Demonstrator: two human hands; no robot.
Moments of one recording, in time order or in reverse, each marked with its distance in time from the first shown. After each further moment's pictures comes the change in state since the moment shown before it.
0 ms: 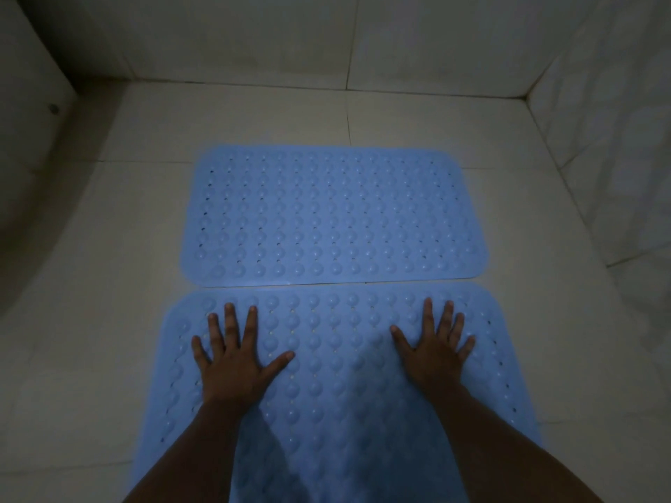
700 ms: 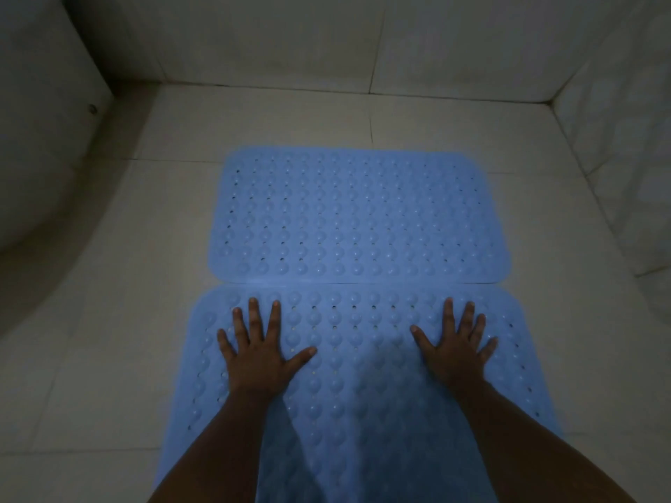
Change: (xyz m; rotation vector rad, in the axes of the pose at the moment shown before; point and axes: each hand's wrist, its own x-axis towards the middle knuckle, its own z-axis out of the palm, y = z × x) left_hand 0.002 0.005 -0.010 -0.031 -0.061 -0.010; right_hand 0.009 -0.005 -0.017 -0.029 -0.187 0.019
